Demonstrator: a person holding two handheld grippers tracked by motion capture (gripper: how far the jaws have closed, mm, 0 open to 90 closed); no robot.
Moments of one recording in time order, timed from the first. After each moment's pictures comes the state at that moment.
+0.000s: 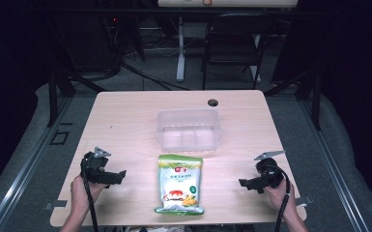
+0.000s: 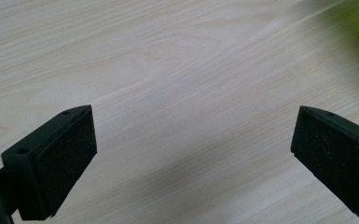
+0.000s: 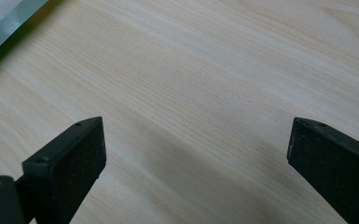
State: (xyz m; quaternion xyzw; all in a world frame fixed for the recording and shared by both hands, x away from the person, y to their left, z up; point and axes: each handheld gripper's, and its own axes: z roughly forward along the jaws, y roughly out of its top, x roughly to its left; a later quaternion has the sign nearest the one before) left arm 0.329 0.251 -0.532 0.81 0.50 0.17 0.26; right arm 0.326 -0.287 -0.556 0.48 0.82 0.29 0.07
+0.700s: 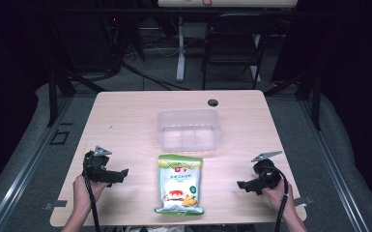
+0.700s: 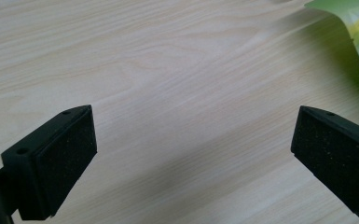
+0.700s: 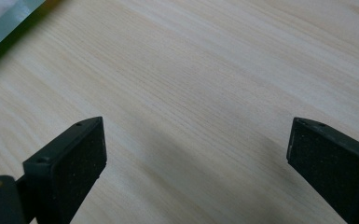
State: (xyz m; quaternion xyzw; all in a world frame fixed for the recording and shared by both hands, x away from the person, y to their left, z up) left arm 0.331 0.247 -0.530 0.80 0.51 0.15 0.29; right arm 0.324 -0.280 -0.559 0.47 0.83 0.29 0.06
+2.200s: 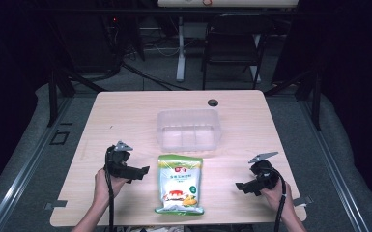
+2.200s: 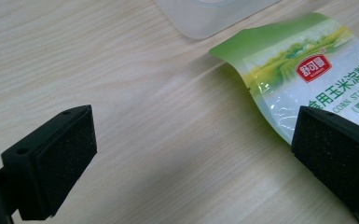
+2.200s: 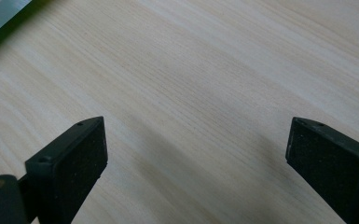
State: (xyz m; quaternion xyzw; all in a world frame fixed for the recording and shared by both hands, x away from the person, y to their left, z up) left arm 0.344 0.188 -0.522 0.82 0.45 0.11 0.33; right arm 0.323 -0.273 -0.558 0.45 0.85 0.27 0.07
